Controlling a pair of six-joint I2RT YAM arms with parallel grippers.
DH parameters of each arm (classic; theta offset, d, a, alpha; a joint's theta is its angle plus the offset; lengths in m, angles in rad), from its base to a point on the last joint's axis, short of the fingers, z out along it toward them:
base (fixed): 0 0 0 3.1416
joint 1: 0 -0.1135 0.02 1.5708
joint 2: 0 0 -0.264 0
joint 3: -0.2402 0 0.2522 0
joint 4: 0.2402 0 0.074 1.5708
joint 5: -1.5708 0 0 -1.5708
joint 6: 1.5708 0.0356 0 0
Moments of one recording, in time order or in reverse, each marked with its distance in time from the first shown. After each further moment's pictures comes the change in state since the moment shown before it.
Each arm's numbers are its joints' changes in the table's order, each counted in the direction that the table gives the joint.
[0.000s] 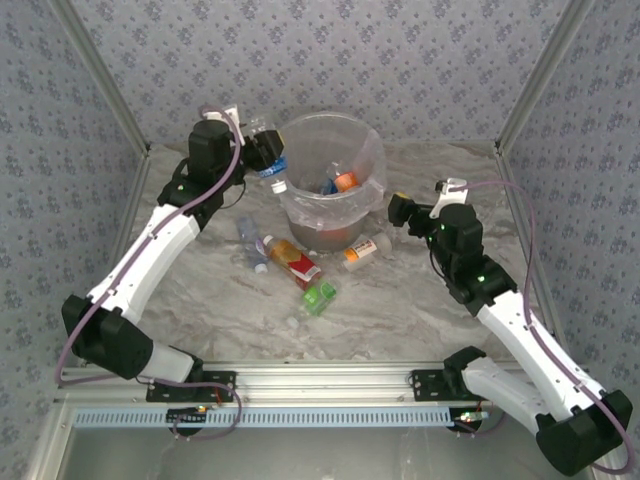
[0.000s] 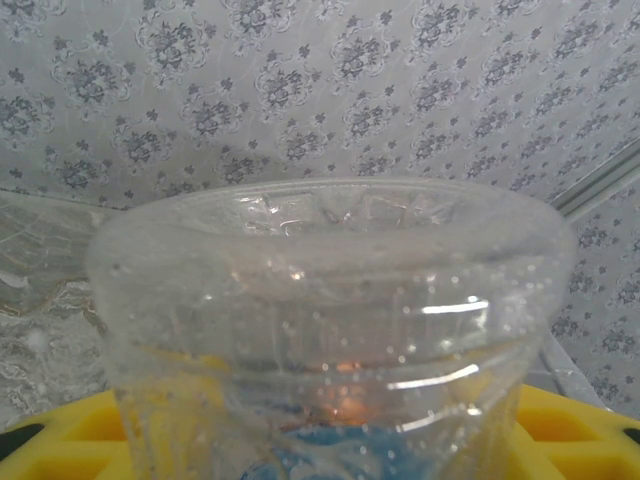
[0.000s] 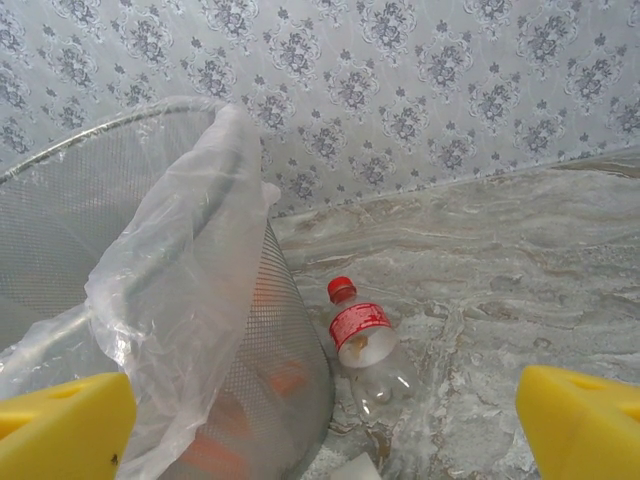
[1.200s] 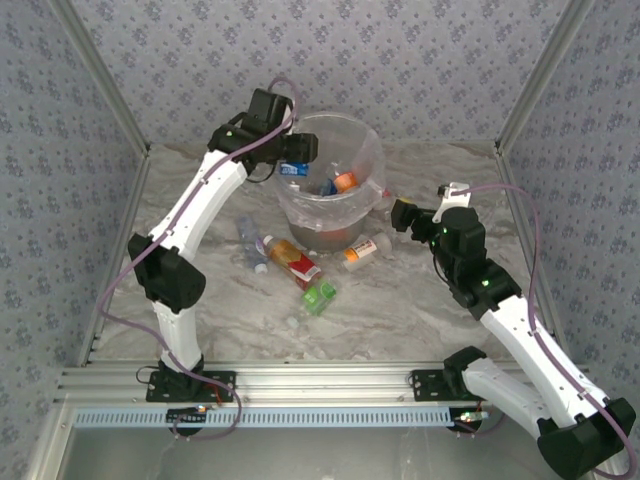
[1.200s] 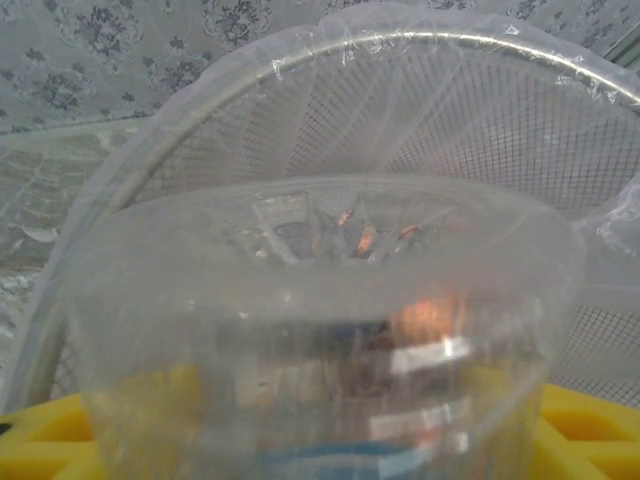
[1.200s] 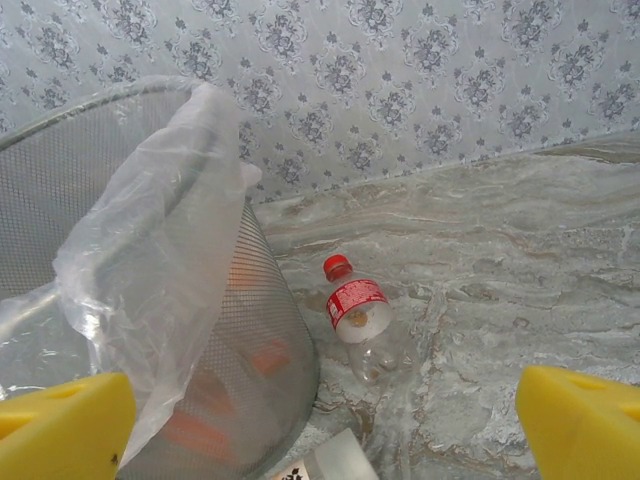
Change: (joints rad) left arm 0.090 0.504 -0.683 0.611 0.050 0.287; right arm 0.000 -0.028 0.000 0.064 -0.008 -0.002
